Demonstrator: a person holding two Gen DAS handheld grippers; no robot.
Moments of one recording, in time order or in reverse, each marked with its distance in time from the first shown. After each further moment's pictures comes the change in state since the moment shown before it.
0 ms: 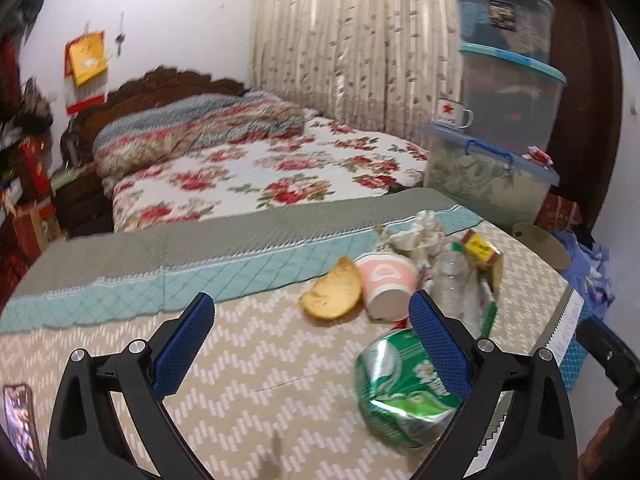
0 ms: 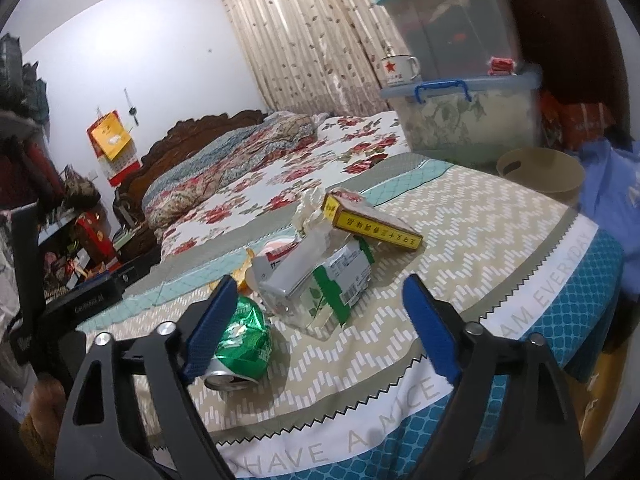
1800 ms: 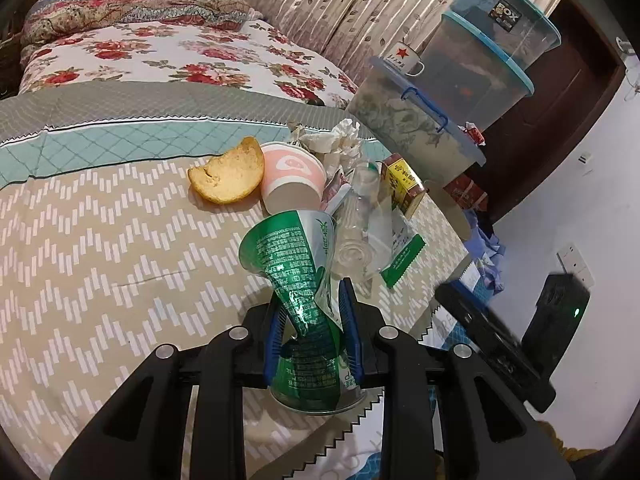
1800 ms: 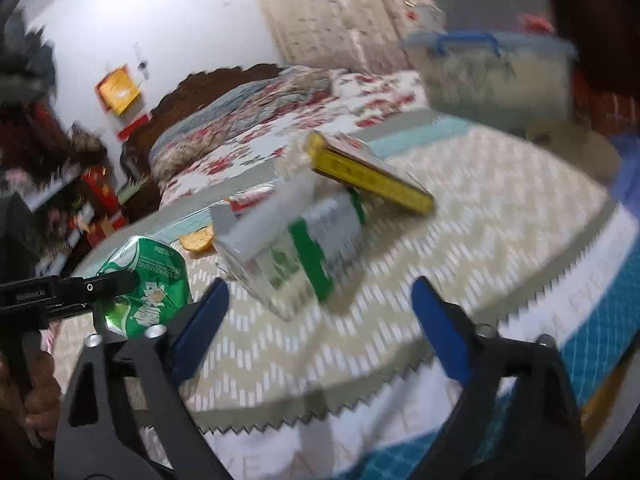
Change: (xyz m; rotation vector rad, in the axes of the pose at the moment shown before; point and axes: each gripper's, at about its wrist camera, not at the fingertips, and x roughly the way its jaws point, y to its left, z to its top) left arm 0.034 0.004 -0.038 -0.213 0.327 -0.451; right arm 0.073 -0.030 -0.010 -0.105 0.157 0.053
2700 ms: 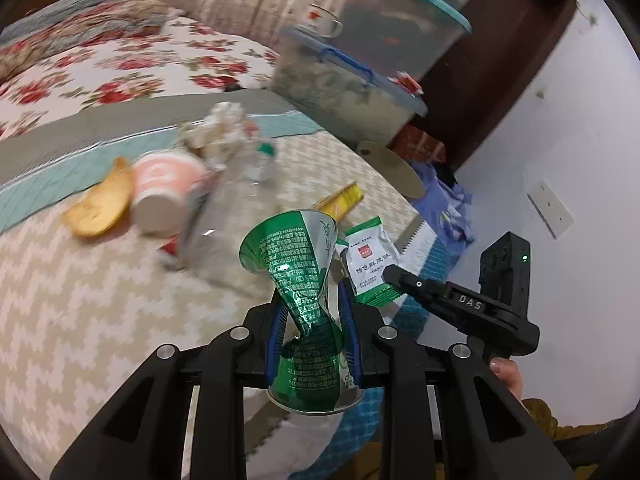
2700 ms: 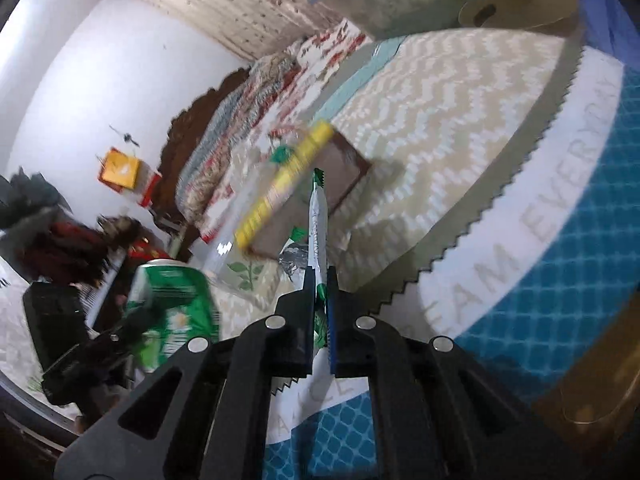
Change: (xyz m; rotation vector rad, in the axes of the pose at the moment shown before) left arm 0.045 -0.104 0.014 0.226 0.100 -0.112; right arm -0.014 -0.124 -0.011 0.502 0.108 0.226
